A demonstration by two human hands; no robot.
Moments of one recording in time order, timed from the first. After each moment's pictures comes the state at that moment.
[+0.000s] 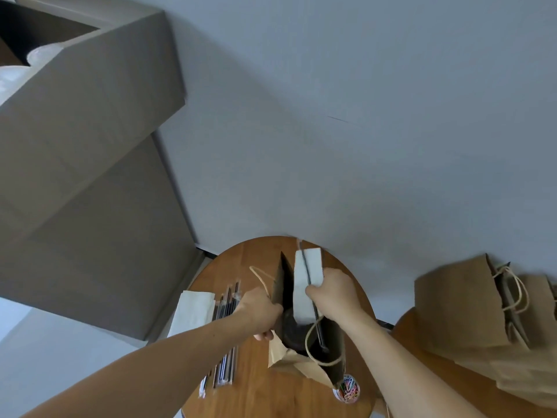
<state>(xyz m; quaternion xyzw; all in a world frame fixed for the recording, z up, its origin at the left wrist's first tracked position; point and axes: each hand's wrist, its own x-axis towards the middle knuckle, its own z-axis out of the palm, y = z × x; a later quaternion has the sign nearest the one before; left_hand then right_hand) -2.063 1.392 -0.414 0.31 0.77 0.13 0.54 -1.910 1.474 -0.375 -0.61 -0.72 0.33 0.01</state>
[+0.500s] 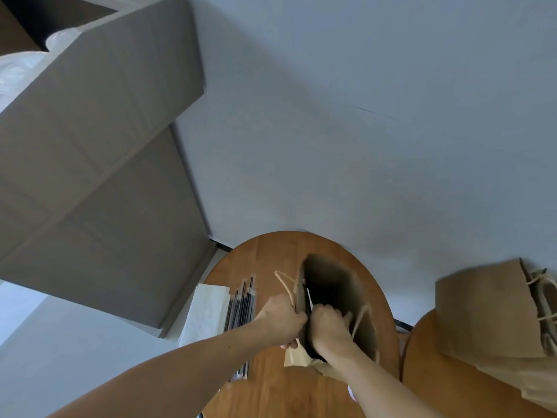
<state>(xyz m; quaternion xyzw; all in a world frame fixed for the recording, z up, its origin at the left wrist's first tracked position) -2.057 1.381 -0.418 0.35 0.72 0.16 0.57 -1.931 1.422 -0.450 -0.58 -0.77 0.19 -0.18</state>
